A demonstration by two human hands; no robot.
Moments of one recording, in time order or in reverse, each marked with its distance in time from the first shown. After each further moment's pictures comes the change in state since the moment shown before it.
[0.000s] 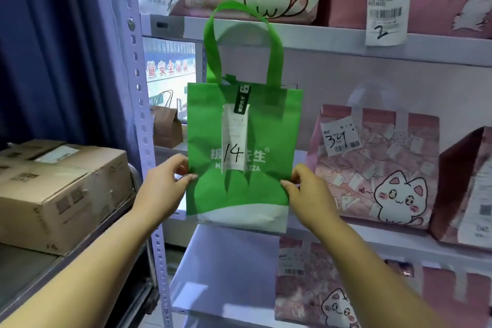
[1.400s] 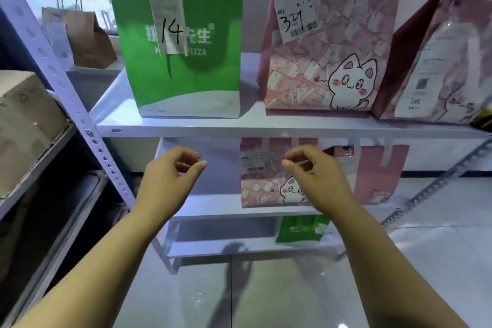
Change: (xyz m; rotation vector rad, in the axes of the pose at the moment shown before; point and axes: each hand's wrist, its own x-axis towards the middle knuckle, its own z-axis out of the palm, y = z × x) left_hand -0.127 0.004 0.083 -0.122 -0.284 -0.061; right_hand -0.138 0.091 -0.021 0.102 -0.075 0.218
